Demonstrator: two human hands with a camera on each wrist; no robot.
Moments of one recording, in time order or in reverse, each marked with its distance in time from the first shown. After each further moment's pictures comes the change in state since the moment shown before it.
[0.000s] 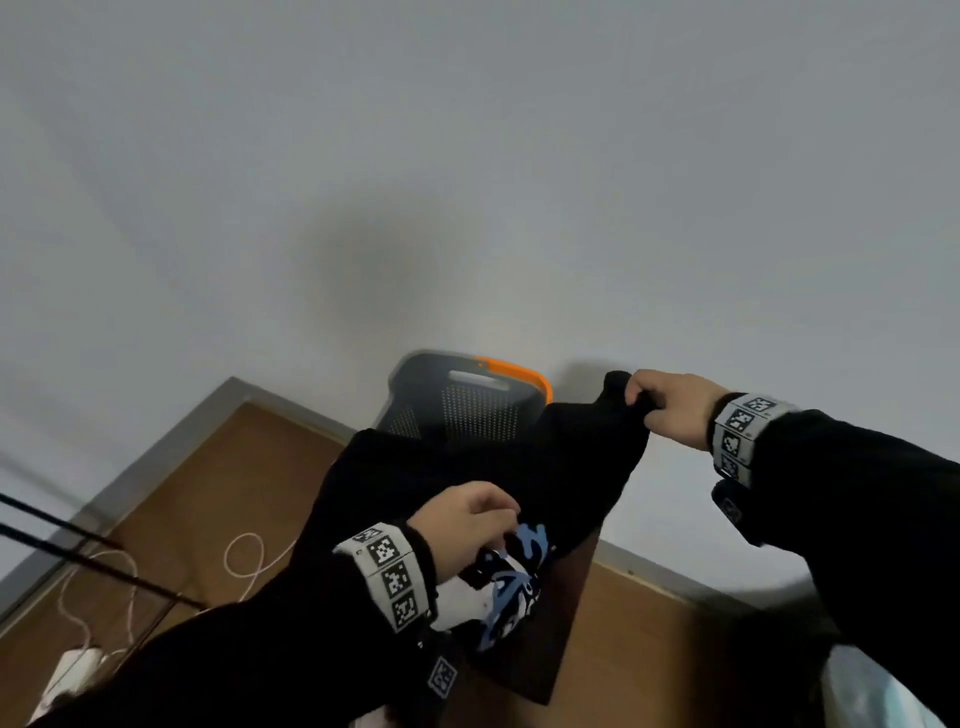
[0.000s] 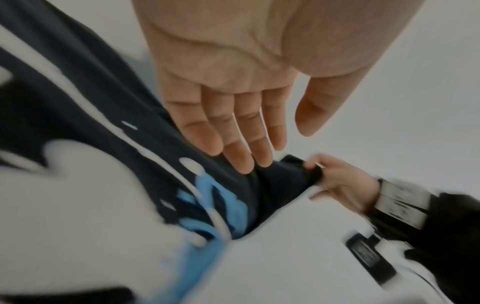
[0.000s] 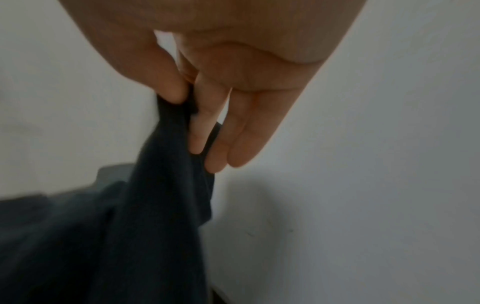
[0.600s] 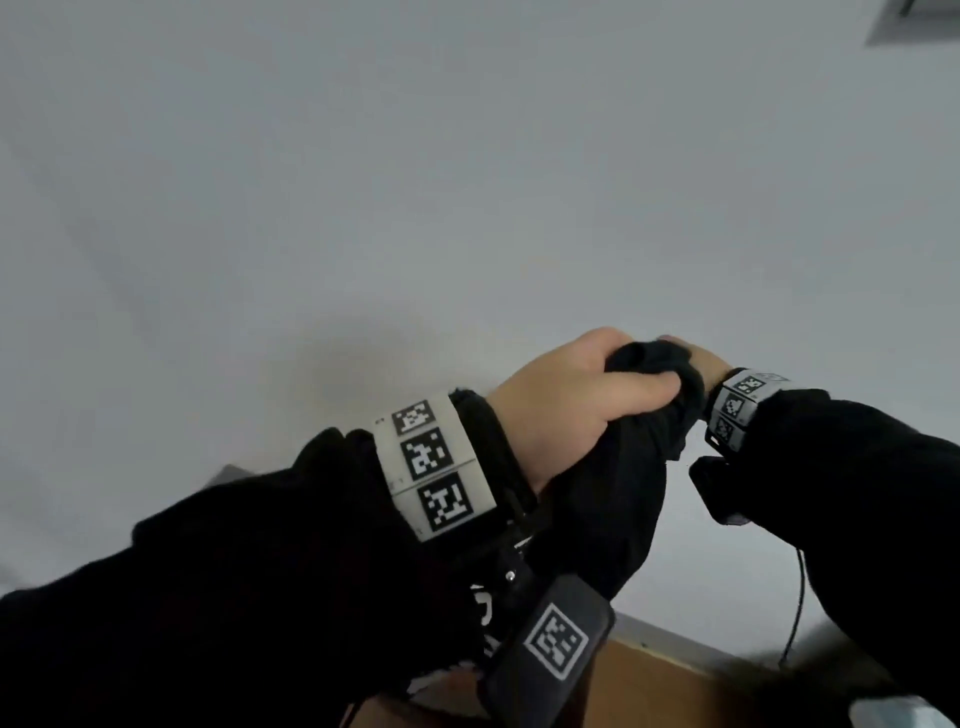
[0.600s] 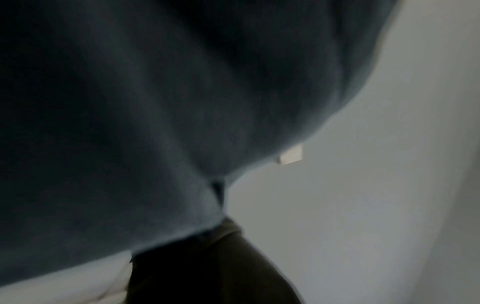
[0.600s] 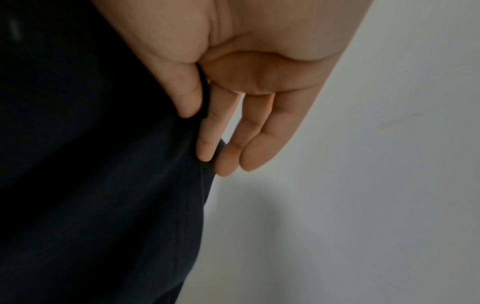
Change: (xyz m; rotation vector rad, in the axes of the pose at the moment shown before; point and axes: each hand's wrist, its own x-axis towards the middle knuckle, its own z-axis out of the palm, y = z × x) left_hand -0.107 0.217 -0.016 -0.261 -0.157 0.497; right_hand 0.000 -0.002 -0.082 0.355 0.357 -0.048
